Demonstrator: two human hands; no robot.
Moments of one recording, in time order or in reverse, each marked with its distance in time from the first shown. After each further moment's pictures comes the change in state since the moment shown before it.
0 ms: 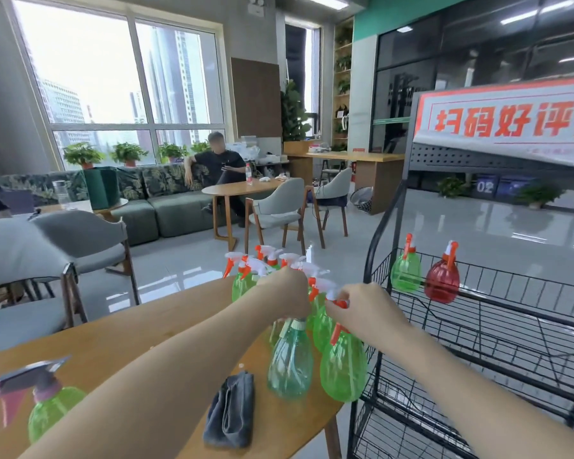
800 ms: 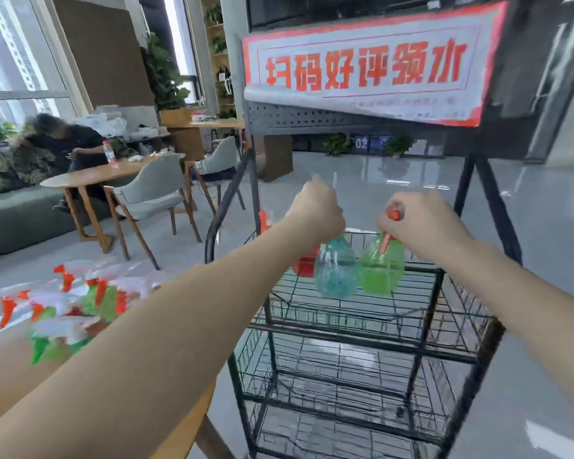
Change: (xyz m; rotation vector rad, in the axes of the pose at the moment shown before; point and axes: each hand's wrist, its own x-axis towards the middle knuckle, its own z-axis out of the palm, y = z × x) left_hand 0.124 0.308 -0.048 -0.403 0.283 0.450; right_hand 0.013 0.279 -0.185 -0.140 0.424 0.328
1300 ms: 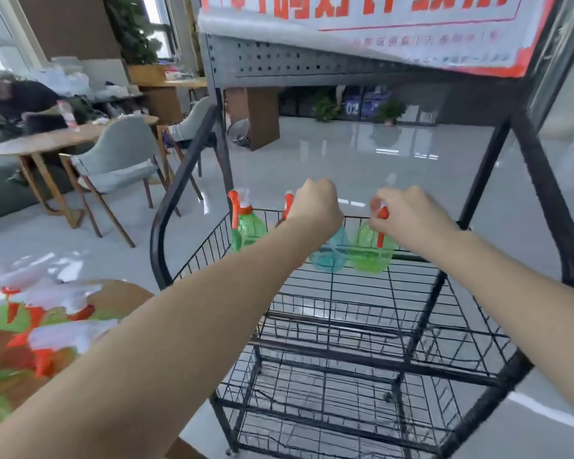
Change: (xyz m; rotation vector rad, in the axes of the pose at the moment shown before) left_hand 0.099 -0.028 0.104 0.073 -0.026 -0.080; right_hand 0.073 0.055 0.080 -0.183 -0.111 -0.067
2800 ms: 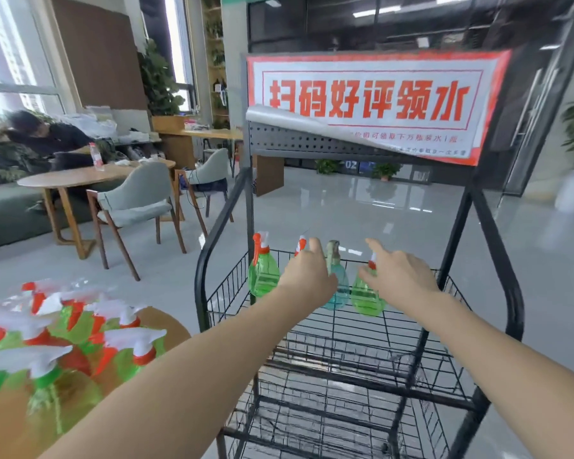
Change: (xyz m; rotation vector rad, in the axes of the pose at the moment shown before) left_hand -0.090 -0.021 -0.035 -0.138 -0.028 0.009; right_hand -0.057 -0.052 -0.034 -0.235 -0.031 0.026
